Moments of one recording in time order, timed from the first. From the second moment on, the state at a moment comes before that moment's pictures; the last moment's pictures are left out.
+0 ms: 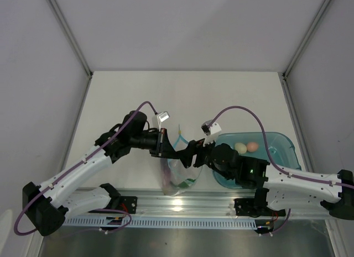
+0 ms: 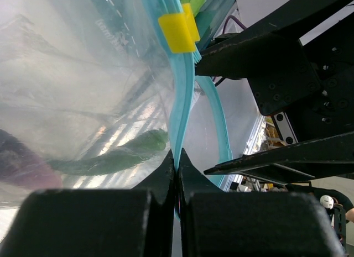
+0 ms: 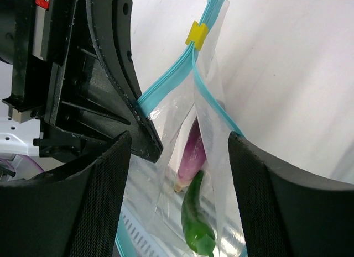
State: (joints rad) left arm -0.69 1.02 0.88 -0.48 0.67 -0.67; right arm 1.29 0.97 0.80 -0.11 0.45 0.63
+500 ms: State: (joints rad) left arm -0.69 1.02 0.88 -0.48 0.67 -0.67; right arm 1.29 0.78 0.89 -0.34 0.63 0.66
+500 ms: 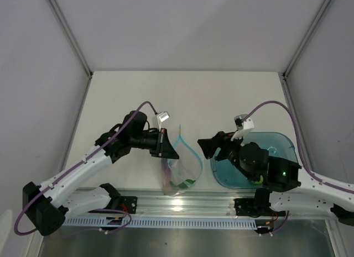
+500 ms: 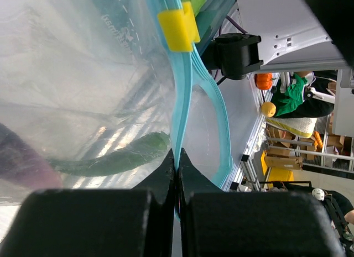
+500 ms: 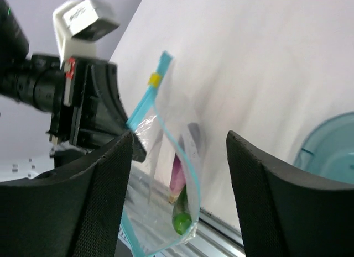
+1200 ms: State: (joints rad) left arm -0.69 1.04 0.88 -0.48 0.67 -0.67; right arm 0.55 0.94 1.00 -1.10 0.73 1.25
